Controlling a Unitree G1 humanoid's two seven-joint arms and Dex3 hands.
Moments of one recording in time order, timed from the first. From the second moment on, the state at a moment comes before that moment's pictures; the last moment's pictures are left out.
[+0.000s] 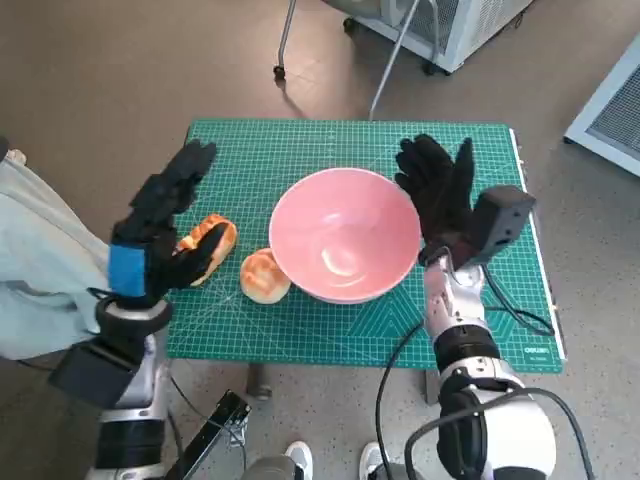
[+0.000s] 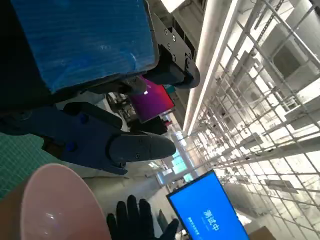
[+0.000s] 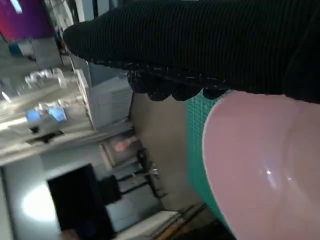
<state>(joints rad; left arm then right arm) -0.26 0.25 0.19 0.14 -0.13 -0.62 -0.23 -0.99 -0.03 -0.35 1.32 0.11 -0.47 0.16</state>
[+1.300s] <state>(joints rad) -0.35 0.63 0.17 0.19 0.32 -0.10 -0.18 -0.78 -0.11 -0.12 0.68 0.17 -0.99 0.51</state>
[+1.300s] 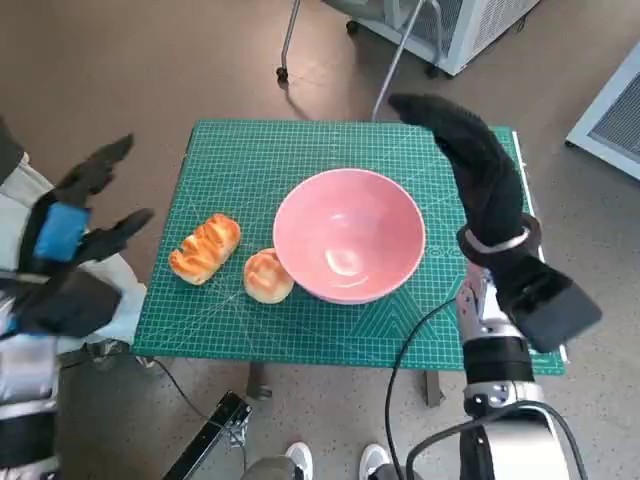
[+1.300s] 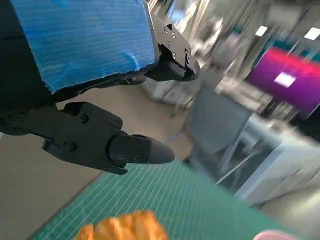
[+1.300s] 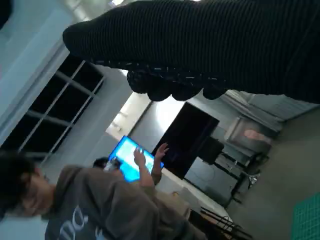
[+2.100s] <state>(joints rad) -0.52 0.64 -0.20 0.06 0.56 0.60 -0.52 -0.75 -0.15 -0.07 0.60 -0.04 -1.02 0.29</state>
